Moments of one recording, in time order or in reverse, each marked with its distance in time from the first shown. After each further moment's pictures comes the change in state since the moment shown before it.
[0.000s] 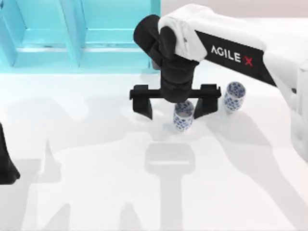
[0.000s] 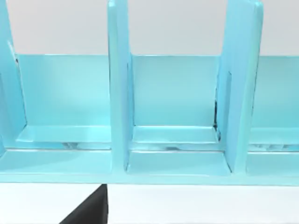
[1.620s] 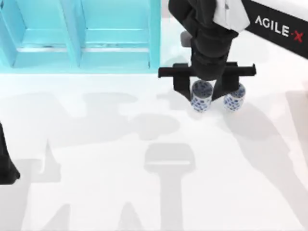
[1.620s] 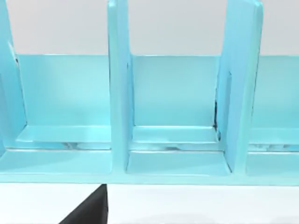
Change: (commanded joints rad) left arm 0.000 0.000 0.000 0.000 0.000 0.000; right arm -0.101 -0.161 -0.056 -0.104 -0.010 -0.104
